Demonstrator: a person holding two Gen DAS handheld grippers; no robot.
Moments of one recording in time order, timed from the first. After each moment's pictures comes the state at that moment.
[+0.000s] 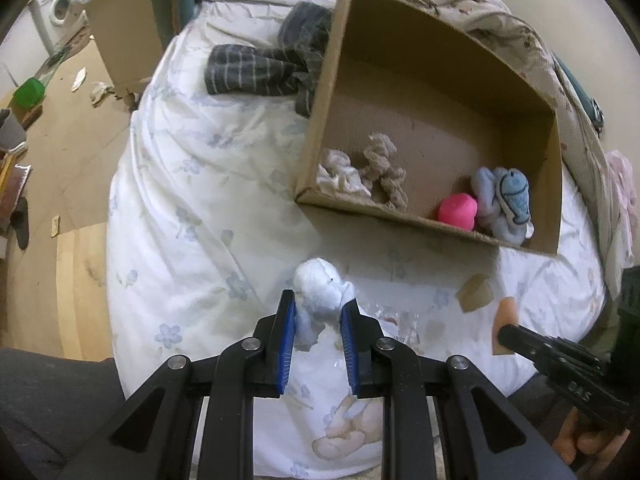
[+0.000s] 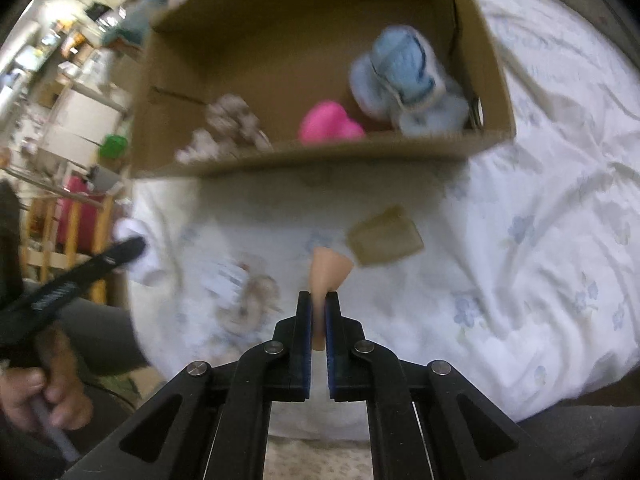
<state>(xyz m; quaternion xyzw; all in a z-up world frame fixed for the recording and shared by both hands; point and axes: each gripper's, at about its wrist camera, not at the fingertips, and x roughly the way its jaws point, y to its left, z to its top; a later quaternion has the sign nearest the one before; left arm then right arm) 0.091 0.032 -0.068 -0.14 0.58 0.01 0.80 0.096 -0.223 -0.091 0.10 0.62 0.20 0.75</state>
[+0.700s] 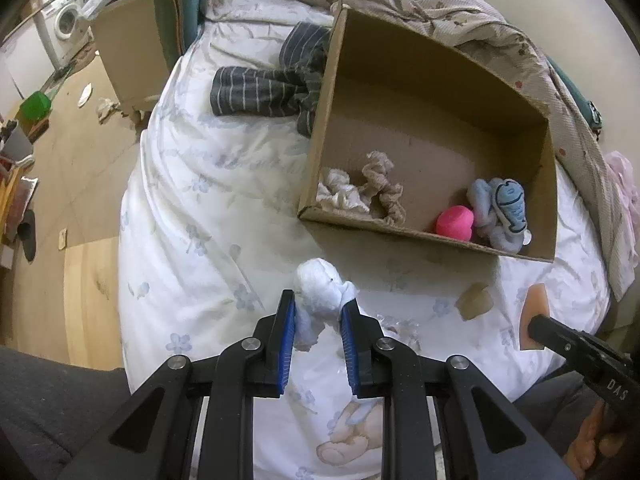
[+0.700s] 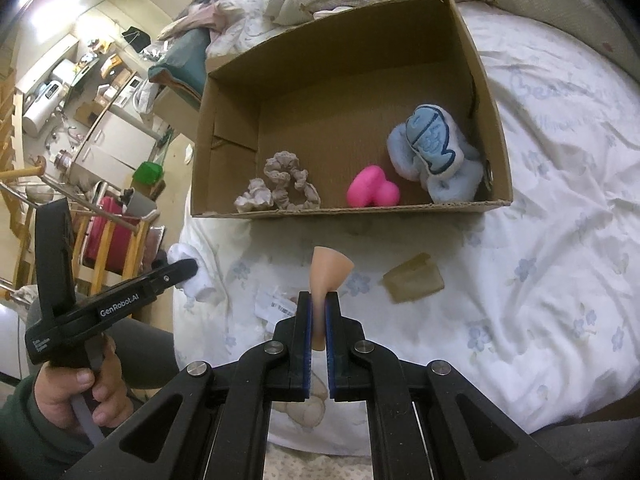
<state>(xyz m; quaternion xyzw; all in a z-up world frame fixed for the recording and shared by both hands) 0.086 0.029 -0.054 -0.12 0.56 0.02 0.82 0.096 -0.233 -0.053 0.13 0.56 0.24 0.78</state>
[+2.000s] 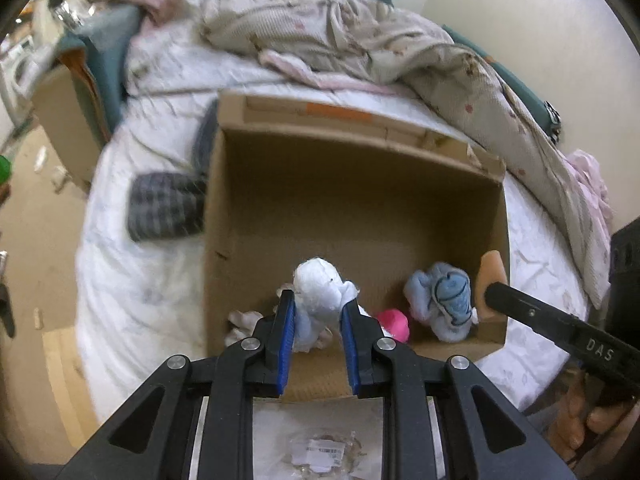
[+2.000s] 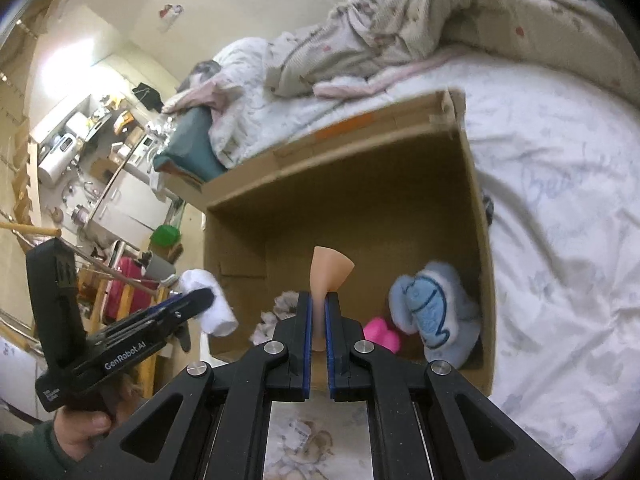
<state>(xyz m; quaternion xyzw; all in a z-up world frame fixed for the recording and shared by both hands) 0.190 -0.010 -0.020 -0.10 0.51 -0.07 0.85 0.198 -0.250 -0.027 0.20 0.50 0.23 0.81</state>
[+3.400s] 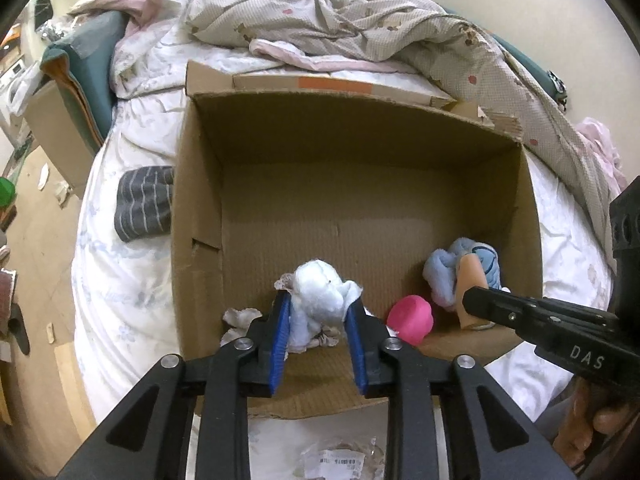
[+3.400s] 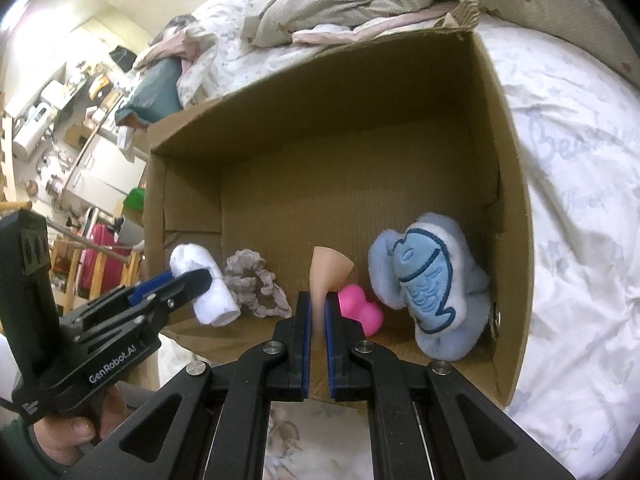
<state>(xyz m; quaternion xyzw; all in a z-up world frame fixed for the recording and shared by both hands) 0.193 -0.030 -0.044 -0.04 0.52 -0.06 0.85 0.205 -0.231 -0.073 0.15 0.55 0.22 0.79</state>
